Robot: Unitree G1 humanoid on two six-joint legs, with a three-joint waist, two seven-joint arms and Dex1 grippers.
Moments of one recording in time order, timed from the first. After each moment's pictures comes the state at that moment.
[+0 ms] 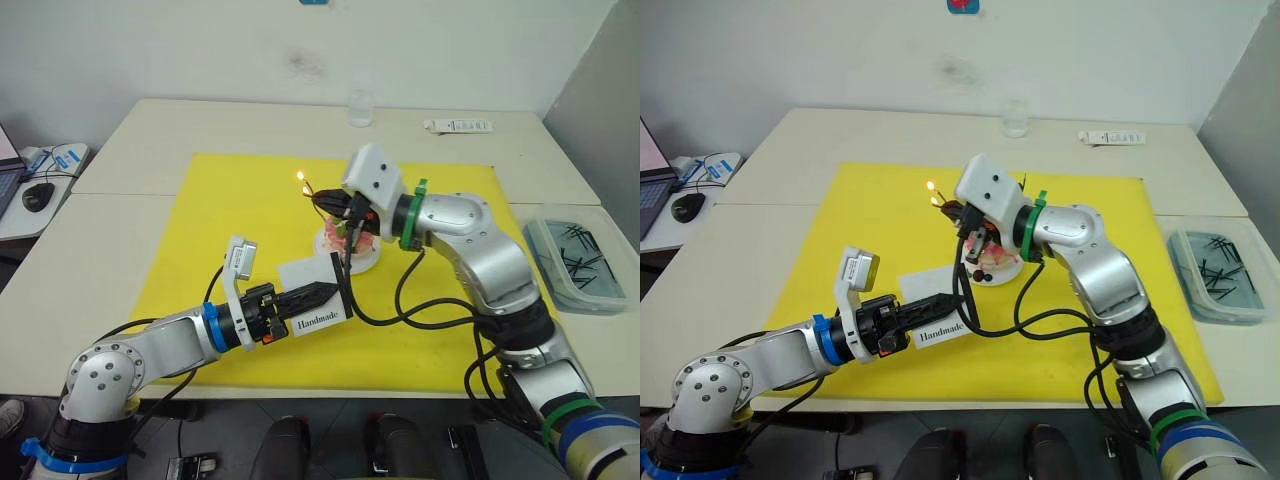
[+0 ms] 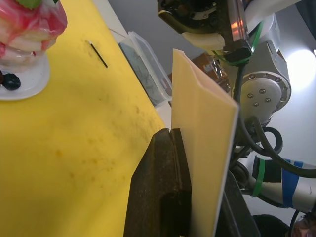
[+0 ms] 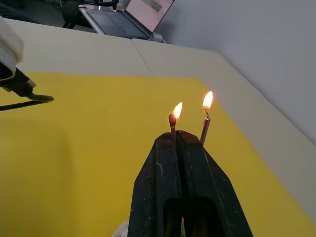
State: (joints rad) left arm -0.17 0.67 0.09 -0.42 -1.72 0.98 -0.21; right arm -0.79 -0.38 0.25 -0.28 0.14 0.66 0.76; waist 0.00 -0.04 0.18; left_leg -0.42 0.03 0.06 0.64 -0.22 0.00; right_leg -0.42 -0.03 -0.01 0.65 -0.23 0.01
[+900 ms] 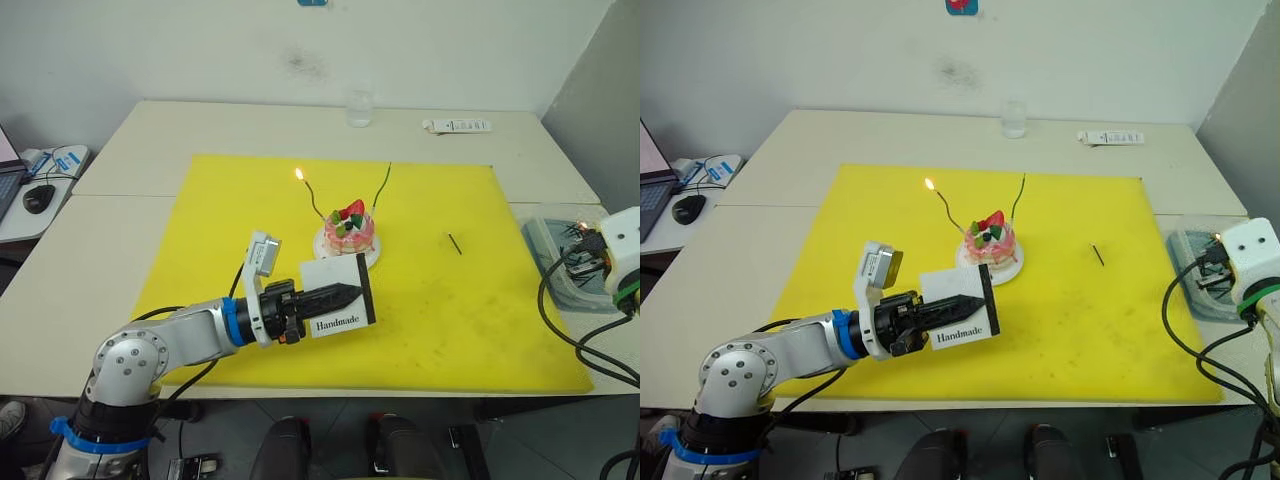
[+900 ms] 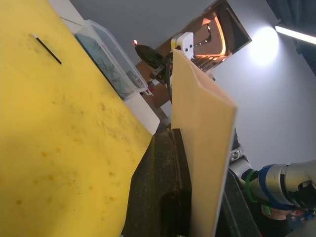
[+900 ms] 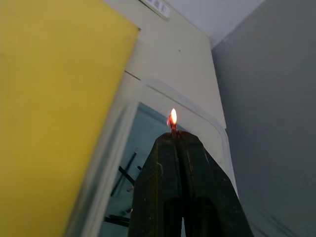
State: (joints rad) left arm -0.26 0.61 0.02 -0.40 -1.65 1.00 -0.32; right arm -0.12 -0.77 -0.39 -0.16 -0.03 0.53 0.39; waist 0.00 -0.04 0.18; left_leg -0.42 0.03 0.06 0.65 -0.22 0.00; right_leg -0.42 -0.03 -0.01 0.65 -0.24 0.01
